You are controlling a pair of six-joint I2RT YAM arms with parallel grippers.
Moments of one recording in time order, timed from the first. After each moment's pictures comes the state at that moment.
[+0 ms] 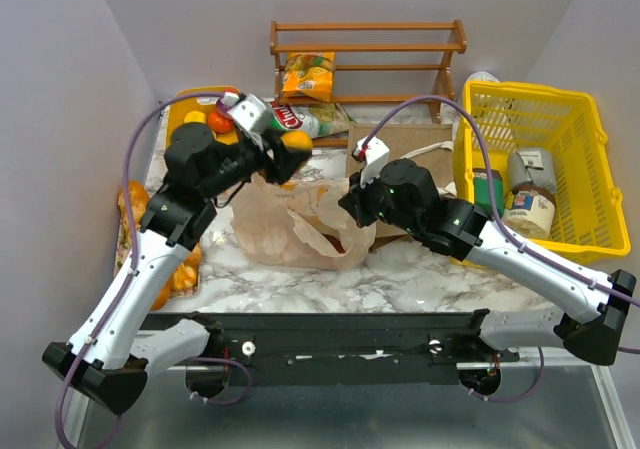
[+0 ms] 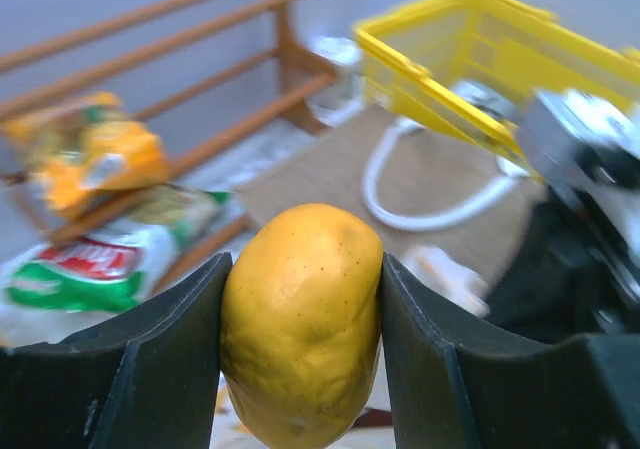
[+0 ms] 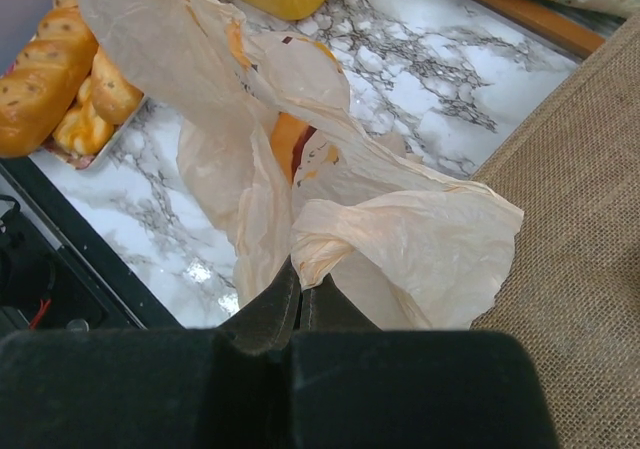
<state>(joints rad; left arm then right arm) -0.41 1.07 1.32 -0.24 0.39 -0.06 0.97 1.22 1.21 -0.41 0.16 0.22</state>
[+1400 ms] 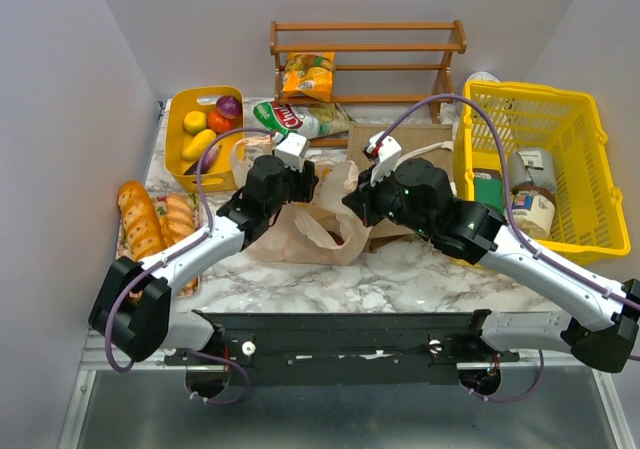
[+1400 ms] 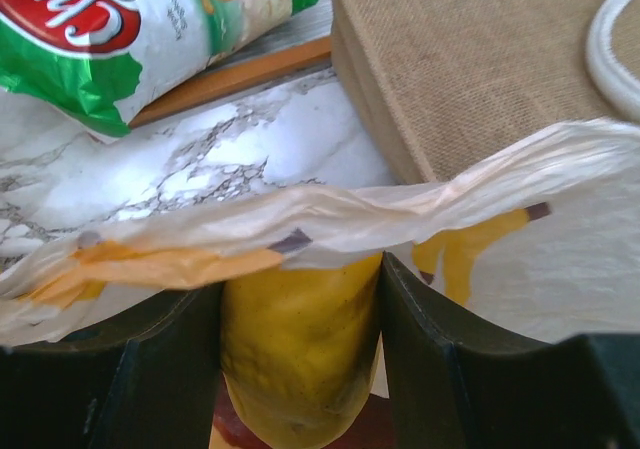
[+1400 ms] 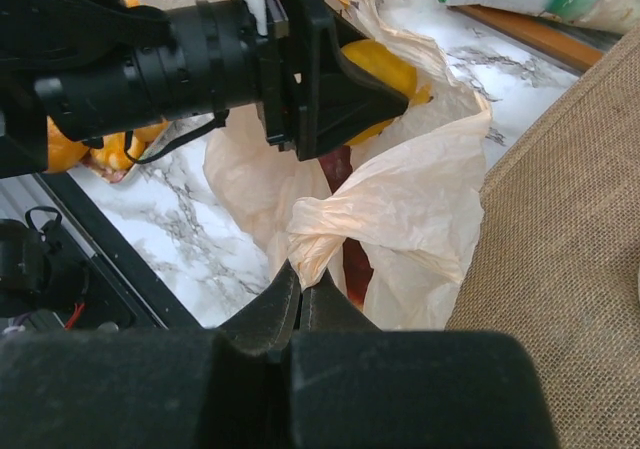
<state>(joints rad) -0.58 1.31 0.82 0.21 -0.06 -0.14 0.96 1.16 1.21 -0.41 0.14 0.24</state>
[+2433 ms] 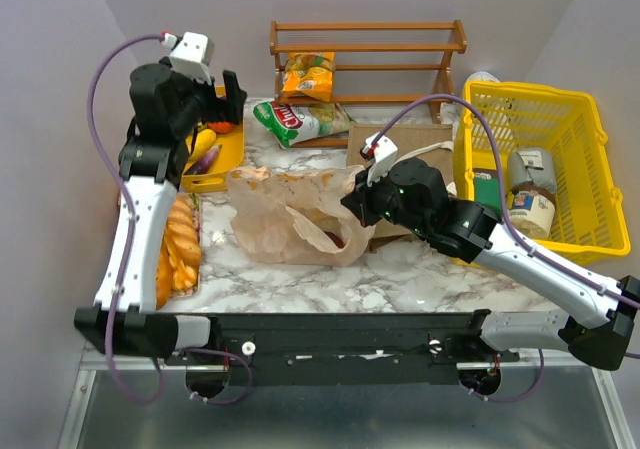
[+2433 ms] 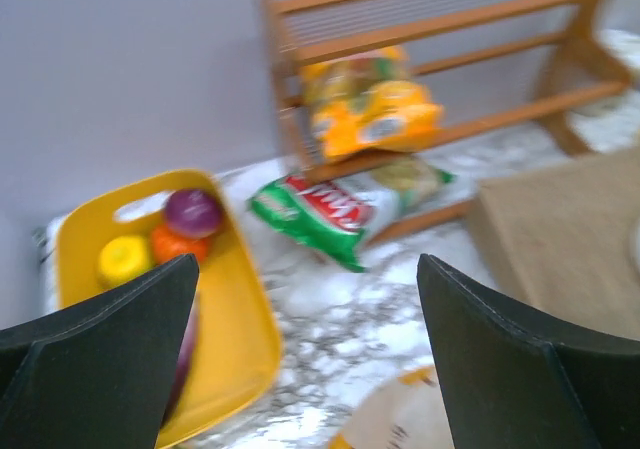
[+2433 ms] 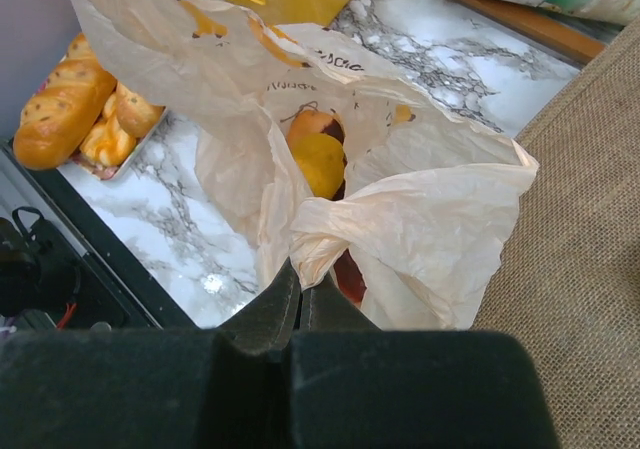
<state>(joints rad) -0.09 1.27 1.53 -0.38 0.27 0.01 0.96 1.18 1.21 -0.41 0.14 0.24</state>
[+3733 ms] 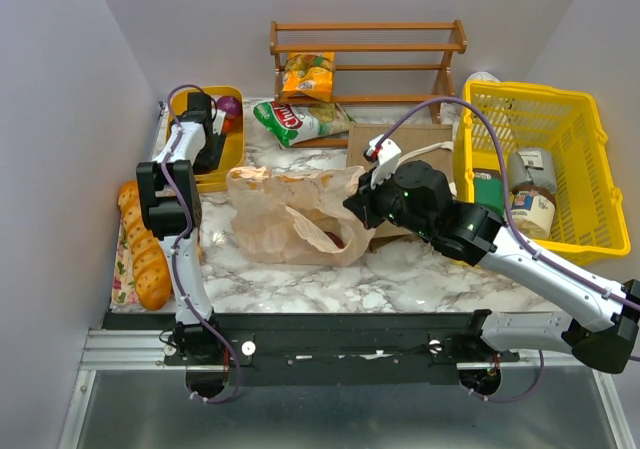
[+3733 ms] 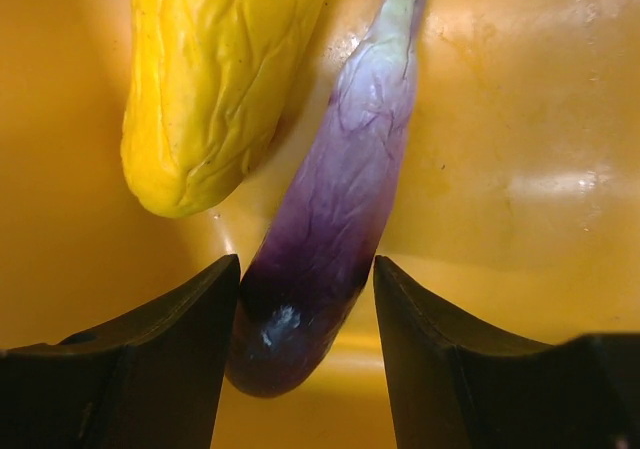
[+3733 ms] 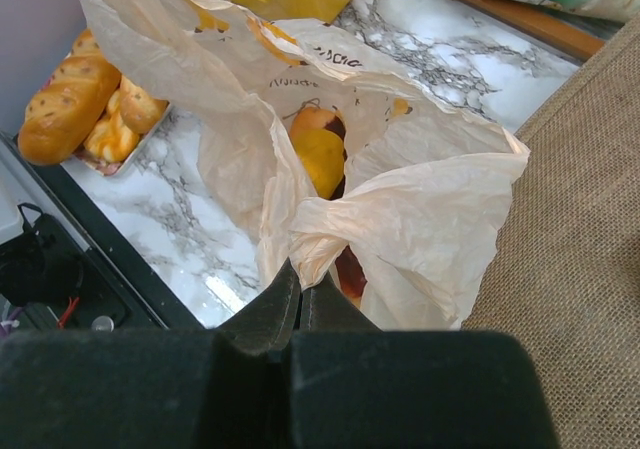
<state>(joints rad) 0.08 2.23 1.83 -0.70 -0.18 0.29 0.96 1.16 1.19 -0.41 0.14 0.24</state>
